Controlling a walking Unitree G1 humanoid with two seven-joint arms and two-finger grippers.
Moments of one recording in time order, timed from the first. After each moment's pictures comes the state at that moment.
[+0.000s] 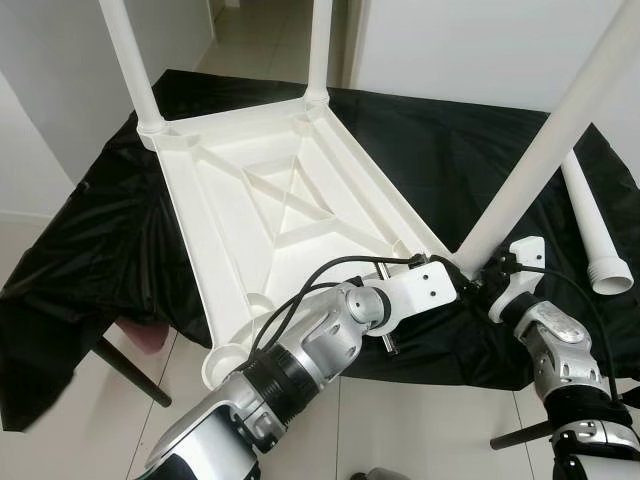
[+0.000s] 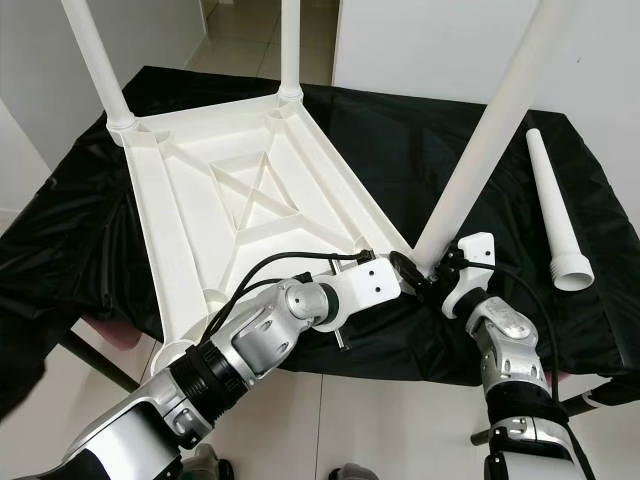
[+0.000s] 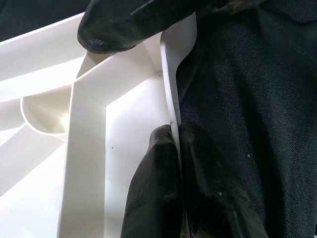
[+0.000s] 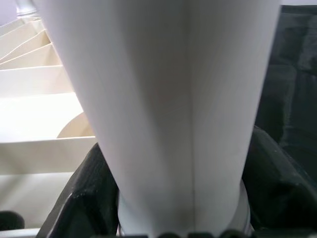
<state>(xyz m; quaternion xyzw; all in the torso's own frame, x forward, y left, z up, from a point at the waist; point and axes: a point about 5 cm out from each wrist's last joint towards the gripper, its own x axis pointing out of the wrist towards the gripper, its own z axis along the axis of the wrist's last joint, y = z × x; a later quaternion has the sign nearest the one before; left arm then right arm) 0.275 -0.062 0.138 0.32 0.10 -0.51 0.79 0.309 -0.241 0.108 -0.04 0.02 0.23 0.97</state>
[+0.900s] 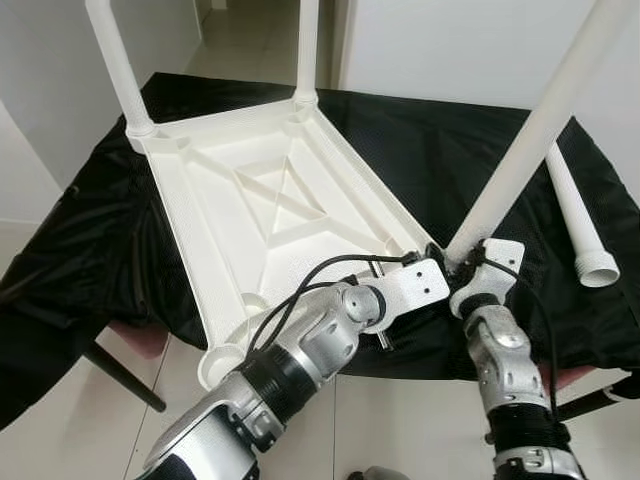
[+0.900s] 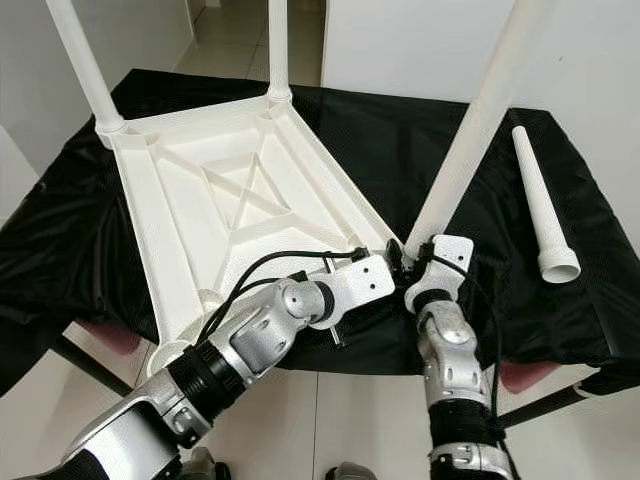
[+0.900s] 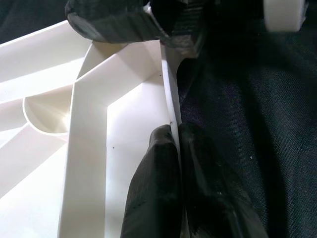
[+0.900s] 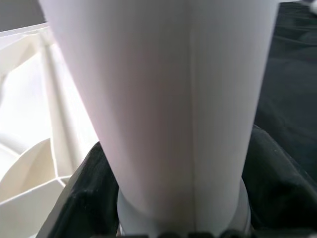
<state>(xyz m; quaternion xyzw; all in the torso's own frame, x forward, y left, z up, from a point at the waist) 0.277 -0.060 0.135 0.32 0.11 -0.50 0.80 0.306 -0.194 0.105 0.02 0.01 -0.03 1.00</state>
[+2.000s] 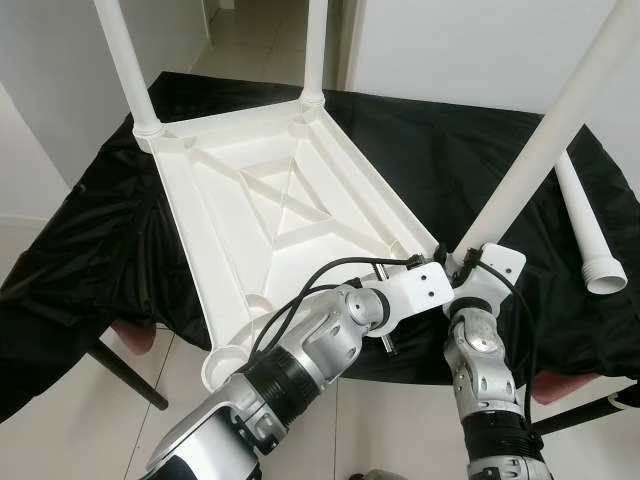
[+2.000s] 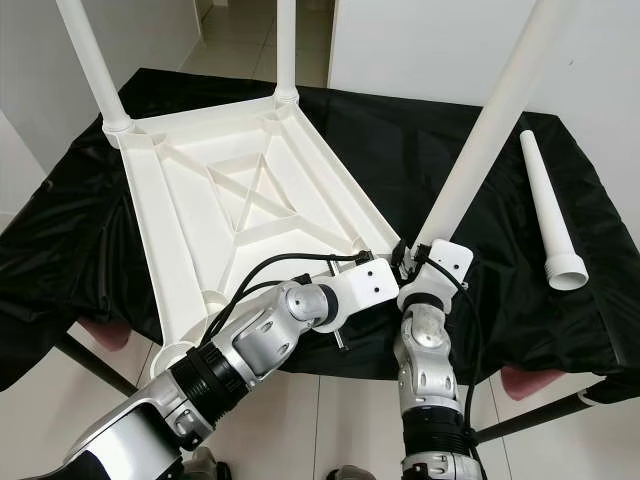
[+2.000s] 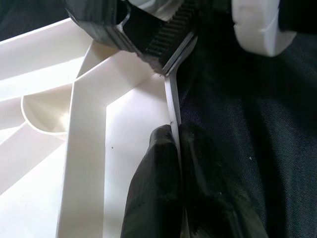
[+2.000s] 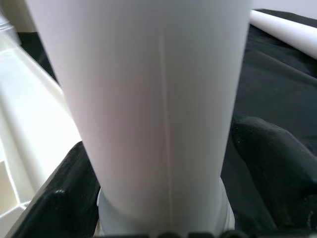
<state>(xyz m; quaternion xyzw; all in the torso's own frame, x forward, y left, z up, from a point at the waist) 0.275 -0.063 0.135 0.32 0.11 -0.51 0.79 0.299 -0.193 0.108 0.01 -0.01 -0.13 0.99</state>
